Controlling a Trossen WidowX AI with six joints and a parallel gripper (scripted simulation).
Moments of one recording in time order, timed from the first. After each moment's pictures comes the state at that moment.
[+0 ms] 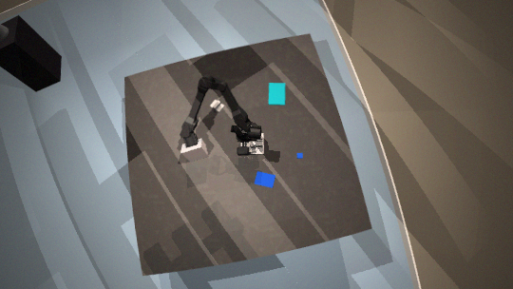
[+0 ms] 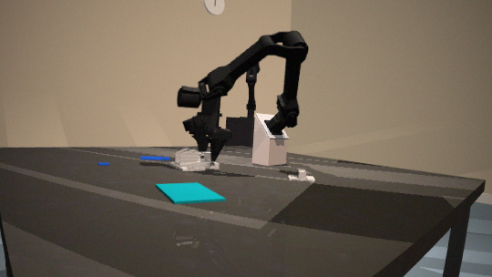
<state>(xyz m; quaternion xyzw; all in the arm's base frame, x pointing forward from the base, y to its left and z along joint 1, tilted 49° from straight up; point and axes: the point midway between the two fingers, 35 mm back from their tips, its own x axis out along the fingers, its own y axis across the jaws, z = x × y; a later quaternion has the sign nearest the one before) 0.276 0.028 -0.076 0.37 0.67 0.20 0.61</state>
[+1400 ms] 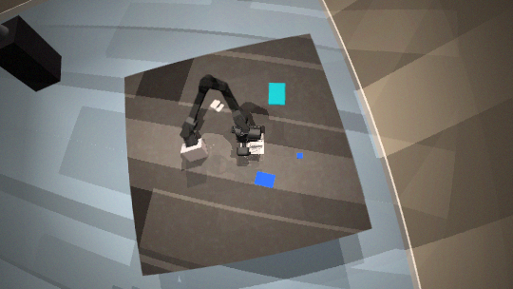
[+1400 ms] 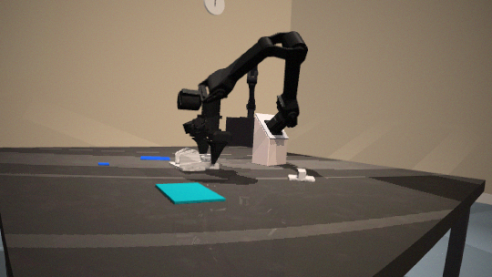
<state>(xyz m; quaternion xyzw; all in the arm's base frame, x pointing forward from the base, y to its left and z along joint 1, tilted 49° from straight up) 0.274 0.033 -0.081 0.37 0.67 0.20 0.61</state>
